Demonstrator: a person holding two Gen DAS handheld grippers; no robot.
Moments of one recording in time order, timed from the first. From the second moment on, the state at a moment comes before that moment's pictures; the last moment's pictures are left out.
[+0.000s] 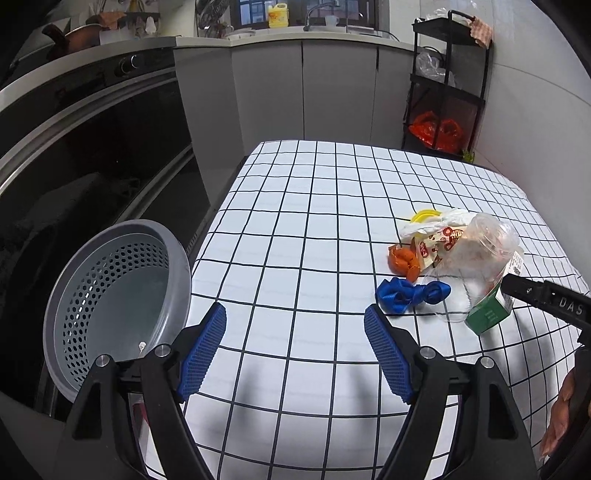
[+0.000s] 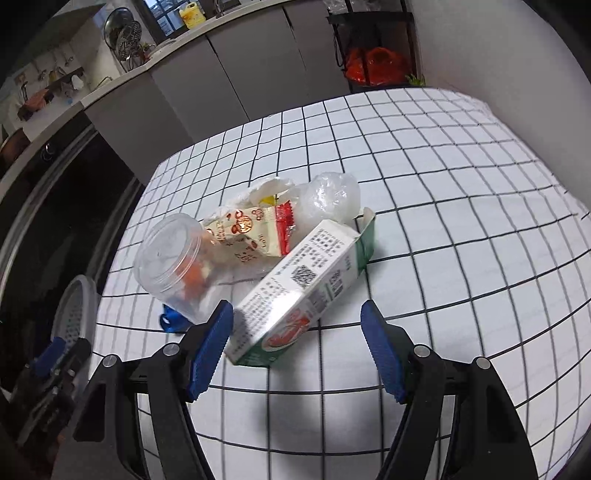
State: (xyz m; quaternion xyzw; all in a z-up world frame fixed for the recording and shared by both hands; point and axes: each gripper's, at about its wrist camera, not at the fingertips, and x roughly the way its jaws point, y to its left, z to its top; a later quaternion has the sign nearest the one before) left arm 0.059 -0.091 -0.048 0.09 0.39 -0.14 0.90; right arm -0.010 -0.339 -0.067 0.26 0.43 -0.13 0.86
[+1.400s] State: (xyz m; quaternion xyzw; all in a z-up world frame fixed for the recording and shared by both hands) left arm 0.055 -0.096 -0.050 0.09 0.39 -0.15 0.90; right arm -0.050 -0.348 -0.057 0.22 0.42 -0.16 0.86
